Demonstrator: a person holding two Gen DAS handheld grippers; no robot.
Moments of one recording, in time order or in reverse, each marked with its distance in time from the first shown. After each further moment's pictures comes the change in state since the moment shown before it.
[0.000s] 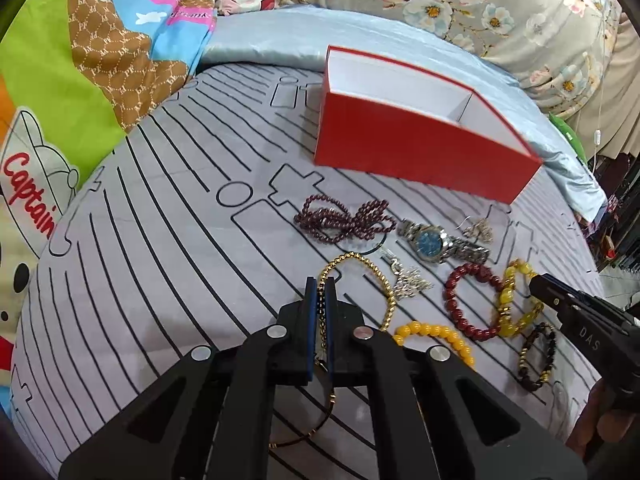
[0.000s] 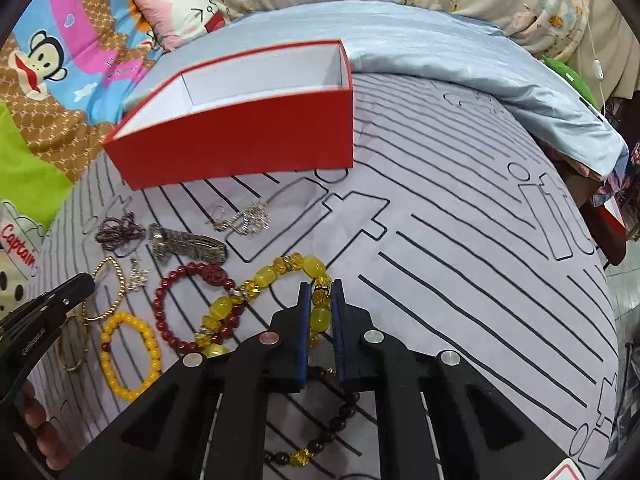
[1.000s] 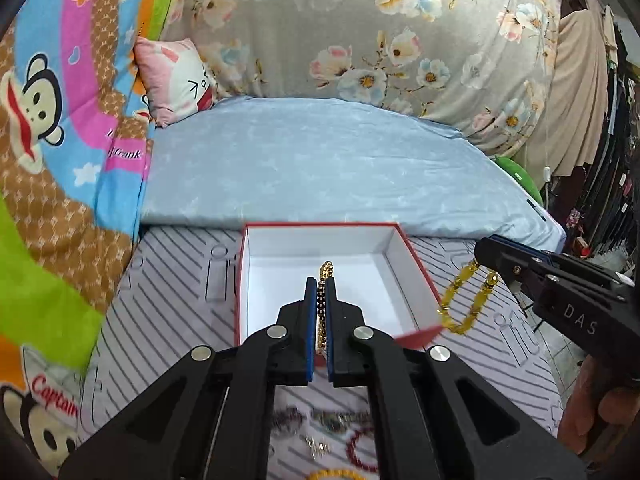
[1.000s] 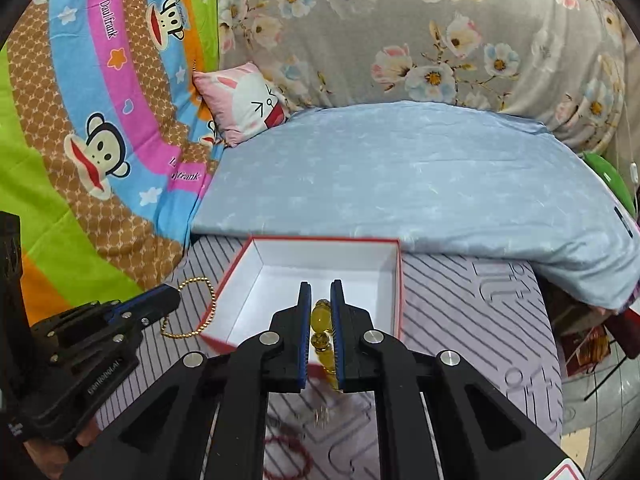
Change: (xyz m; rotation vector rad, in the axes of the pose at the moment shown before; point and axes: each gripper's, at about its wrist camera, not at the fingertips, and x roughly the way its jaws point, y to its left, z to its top) left arm -0.053 -0.063 0.146 0.162 -0.228 -0.117; right arm -0.084 0.023 0.161 -0.084 -0.261 0.182
